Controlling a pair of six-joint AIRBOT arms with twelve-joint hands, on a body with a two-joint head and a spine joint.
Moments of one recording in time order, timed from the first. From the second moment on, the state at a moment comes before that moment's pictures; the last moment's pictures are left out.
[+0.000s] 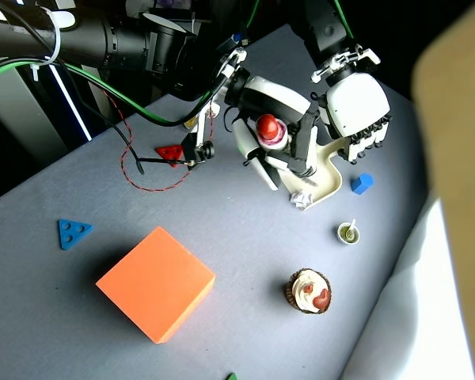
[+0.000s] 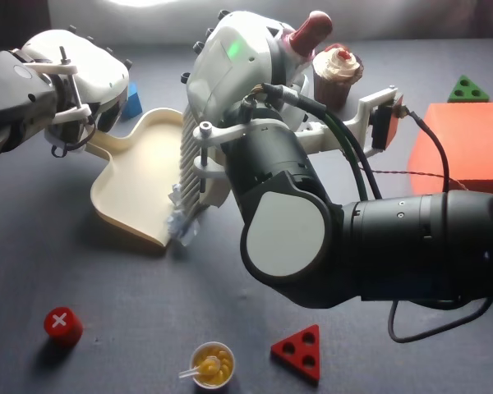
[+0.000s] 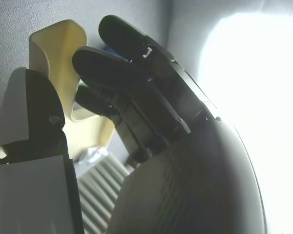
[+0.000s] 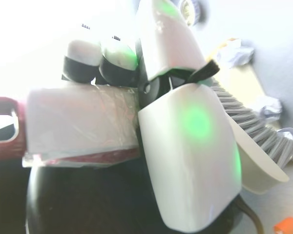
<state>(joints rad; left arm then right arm) 0.38 -1.22 1.43 -1.19 -0.34 2.46 -0.29 -1.72 1.22 -2.00 -1.13 0.00</state>
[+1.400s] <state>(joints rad) 0.38 -1.22 1.43 -1.19 -0.35 2.46 -0.24 -1.71 1.16 -1.72 -1.11 -0.23</state>
